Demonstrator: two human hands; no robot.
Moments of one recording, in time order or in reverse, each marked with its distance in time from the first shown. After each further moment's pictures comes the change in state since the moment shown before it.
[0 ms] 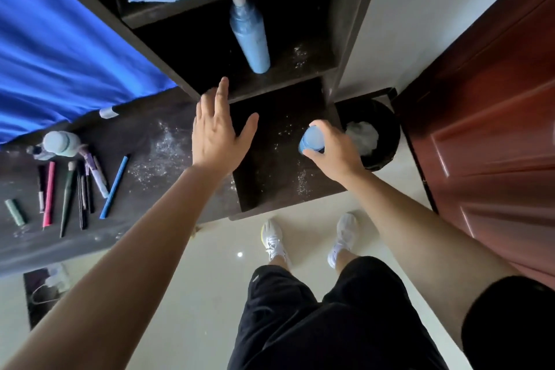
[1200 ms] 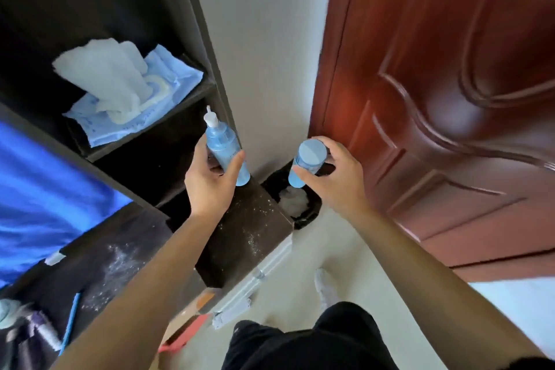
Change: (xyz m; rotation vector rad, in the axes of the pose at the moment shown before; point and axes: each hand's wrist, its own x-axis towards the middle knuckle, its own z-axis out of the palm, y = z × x) left_hand -0.030 0.145 -0.066 -0.738 0.004 0.223; right_hand -0.176 -0.023 -0.145 0.323 0.907 -0.055
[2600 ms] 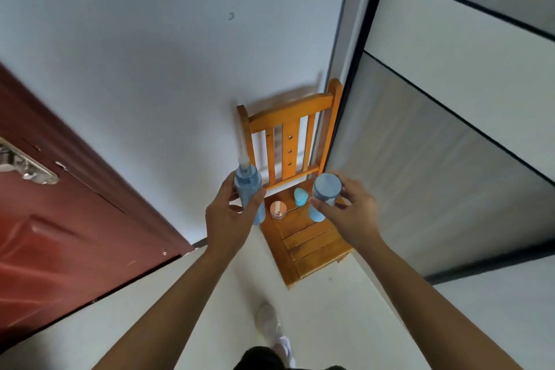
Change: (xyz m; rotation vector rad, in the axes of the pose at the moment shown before) left_hand -0.731 0.362 0.379 -0.360 -1.328 0.516; right_hand -0.676 0.118 -0.637 -0.306 1.202 0.794
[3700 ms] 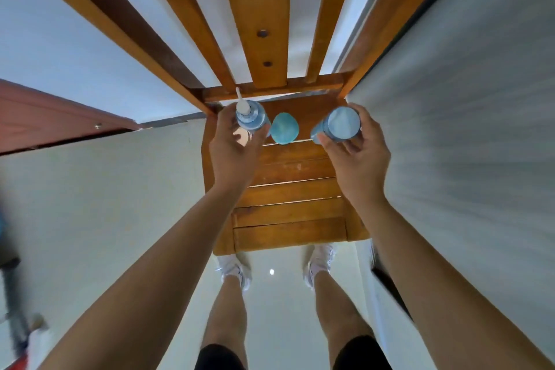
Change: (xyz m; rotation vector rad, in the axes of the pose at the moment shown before) left_hand 0.125 -0.283 0.340 0.202 0.211 -0.452; right_hand 0.232 0.353 0.111 0.036 -0.286 0.140
